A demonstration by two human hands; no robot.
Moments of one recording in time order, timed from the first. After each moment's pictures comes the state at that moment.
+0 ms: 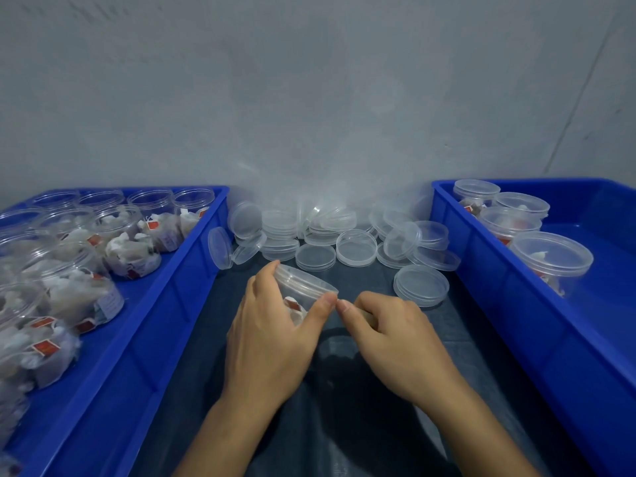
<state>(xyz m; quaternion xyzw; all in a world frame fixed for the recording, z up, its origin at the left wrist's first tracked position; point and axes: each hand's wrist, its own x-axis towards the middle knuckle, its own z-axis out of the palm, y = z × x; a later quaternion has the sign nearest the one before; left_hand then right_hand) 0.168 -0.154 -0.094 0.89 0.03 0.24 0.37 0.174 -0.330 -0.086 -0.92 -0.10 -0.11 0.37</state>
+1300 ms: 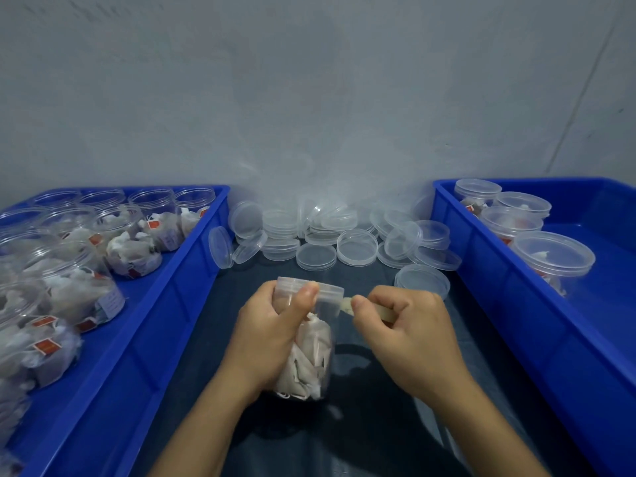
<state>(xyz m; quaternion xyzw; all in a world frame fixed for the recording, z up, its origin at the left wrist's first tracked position) 0.180 -0.140 -0.098 0.77 0.03 0.09 0.63 0.172 -0.335 -0.082 -0.87 -0.14 -0.22 0.42</state>
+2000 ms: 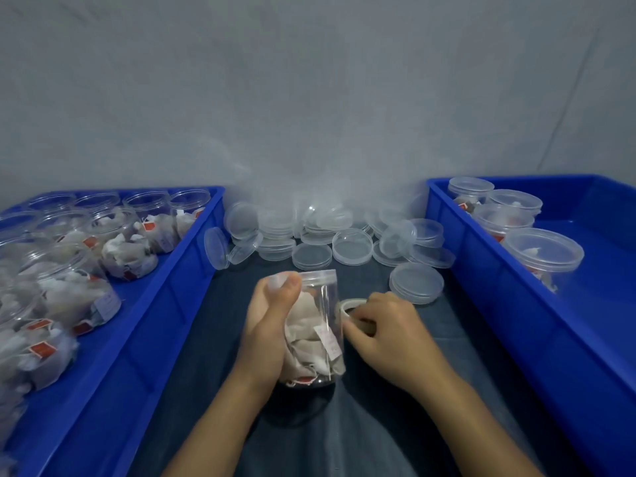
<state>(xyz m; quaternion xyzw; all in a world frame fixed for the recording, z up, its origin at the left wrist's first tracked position) 0.185 -0.156 -0.113 0.58 0.00 0.06 0.81 0.206 -0.346 -0.124 -0.93 -0.18 -0.15 0.30</state>
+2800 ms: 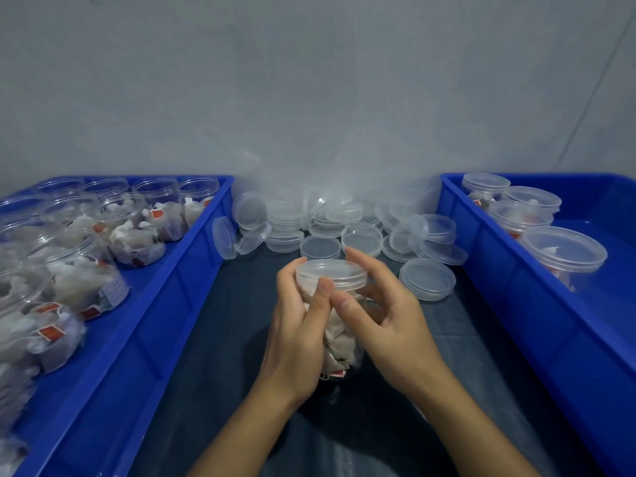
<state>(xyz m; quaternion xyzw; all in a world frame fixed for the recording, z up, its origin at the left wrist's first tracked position) 0.173 -0.174 -0.117 0.69 -0.08 0.15 0.71 0.180 -0.318 -0.104 -0.73 -0.19 -0.11 0.64</state>
